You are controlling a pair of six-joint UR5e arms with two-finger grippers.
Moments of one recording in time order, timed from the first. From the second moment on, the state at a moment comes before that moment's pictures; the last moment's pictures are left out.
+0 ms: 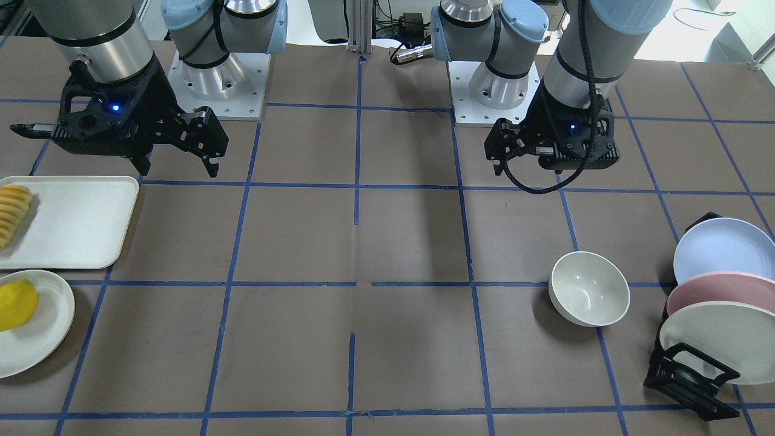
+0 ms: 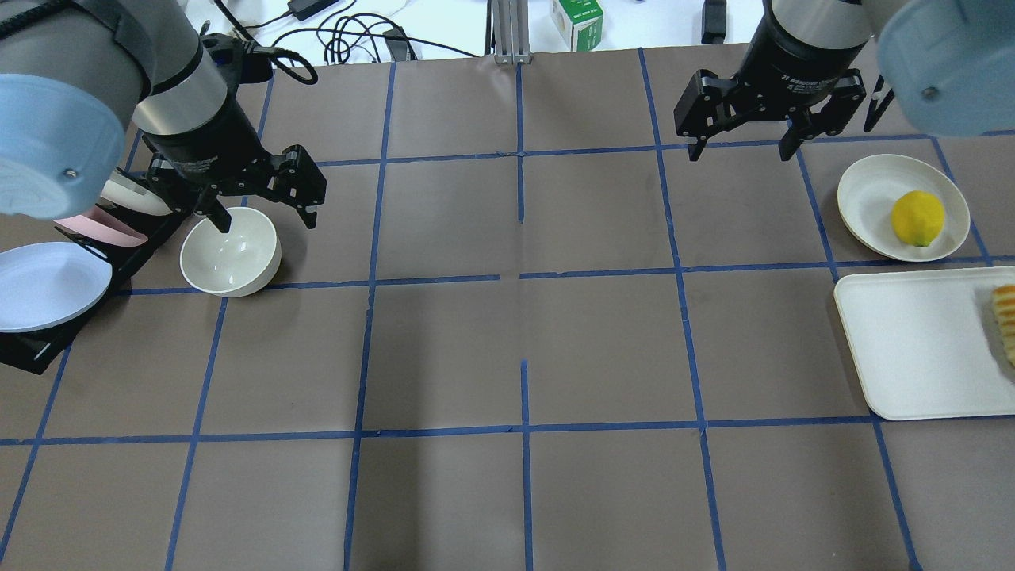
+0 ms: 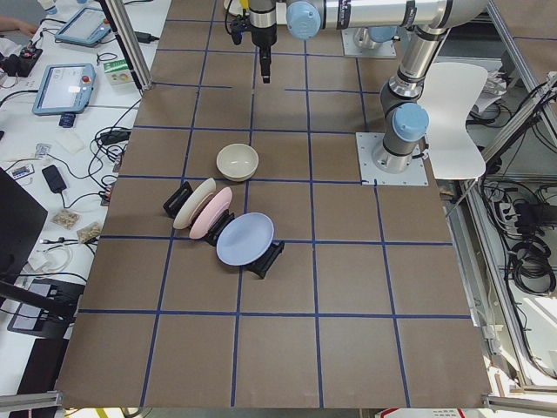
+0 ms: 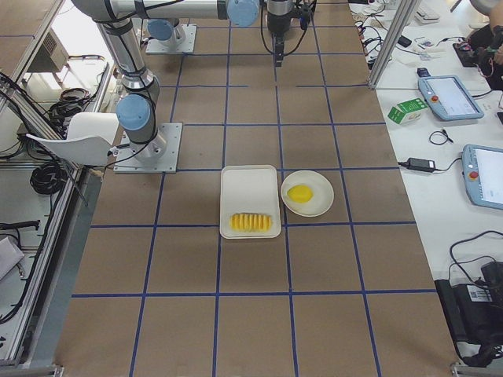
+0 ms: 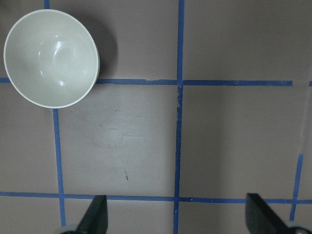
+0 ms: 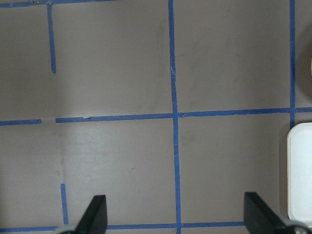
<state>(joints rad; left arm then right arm) -1.55 -1.58 -1.64 -1.54 1.60 0.00 1.58 -1.54 1.54 -1.64 -1.54 0.04</state>
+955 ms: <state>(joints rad) -1.55 -1.58 -1.63 -1.54 1.60 0.00 1.42 -1.51 1.54 -1.65 -1.55 -0.10</state>
